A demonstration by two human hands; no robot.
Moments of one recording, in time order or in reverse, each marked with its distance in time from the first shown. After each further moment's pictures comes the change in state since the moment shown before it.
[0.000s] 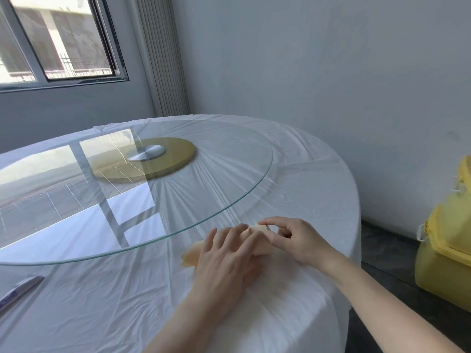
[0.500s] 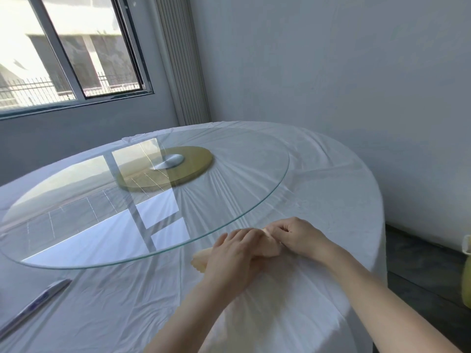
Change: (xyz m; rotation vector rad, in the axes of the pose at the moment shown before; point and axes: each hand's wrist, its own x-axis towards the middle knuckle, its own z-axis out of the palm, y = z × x) left_hand 0.031 -0.010 0.002 -0.118 -0.186 -0.126; right_hand 0.048 0.011 0.001 -0.220 -0.111 0.080
